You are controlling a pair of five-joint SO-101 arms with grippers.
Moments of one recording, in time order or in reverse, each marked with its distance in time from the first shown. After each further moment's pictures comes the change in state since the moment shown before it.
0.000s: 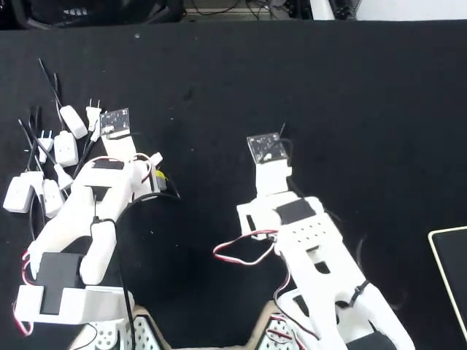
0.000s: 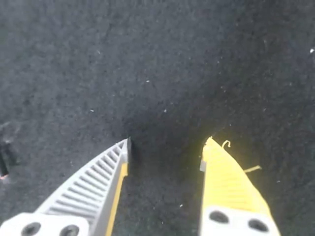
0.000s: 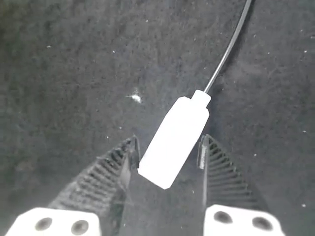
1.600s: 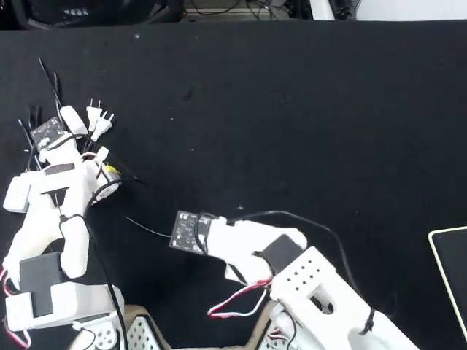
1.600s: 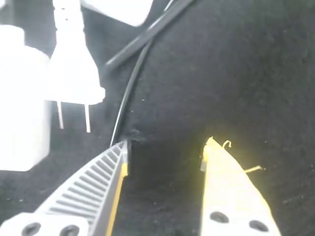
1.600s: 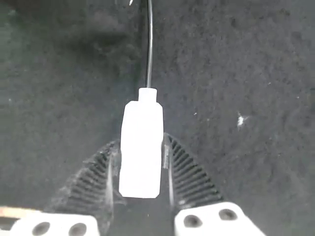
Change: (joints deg) left arm -17.8 0.0 0.0 0.0 5.4; right arm -19.7 -17.8 7.8 10.6 47.0
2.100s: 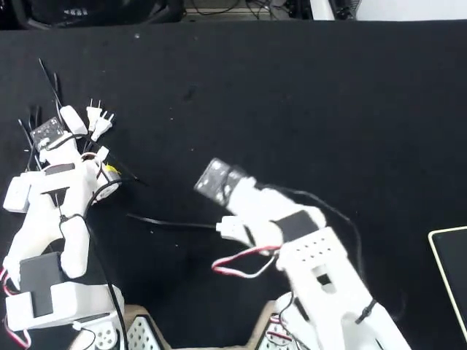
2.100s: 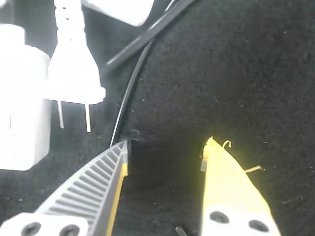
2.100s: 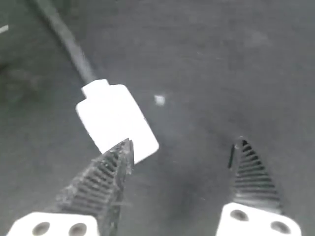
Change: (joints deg) left arm 0.0 0.0 0.0 0.0 0.5; right arm 16.5 8.2 -6.4 -6.9 -4.1
